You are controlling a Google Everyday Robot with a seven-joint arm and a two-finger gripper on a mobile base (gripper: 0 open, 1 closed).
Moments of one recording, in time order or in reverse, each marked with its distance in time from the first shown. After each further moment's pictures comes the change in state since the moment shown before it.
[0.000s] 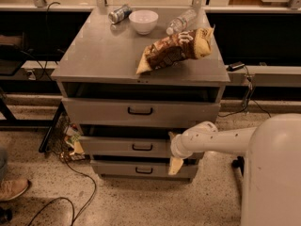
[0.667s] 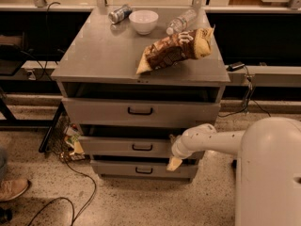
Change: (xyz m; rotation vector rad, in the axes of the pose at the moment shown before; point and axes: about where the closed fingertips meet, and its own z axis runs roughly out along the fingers) arm 0.019 -0.006 0.038 -0.024 -0.016 0.073
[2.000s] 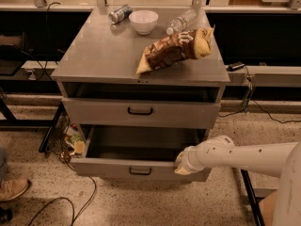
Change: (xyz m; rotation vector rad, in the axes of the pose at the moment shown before) arm 0.010 0.059 -0.063 0.006 -0.015 0.058
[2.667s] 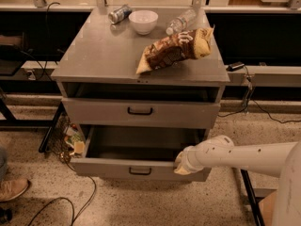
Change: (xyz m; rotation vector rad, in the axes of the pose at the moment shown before) arm 0.000 0.001 0.001 -0.002 0.000 0.000
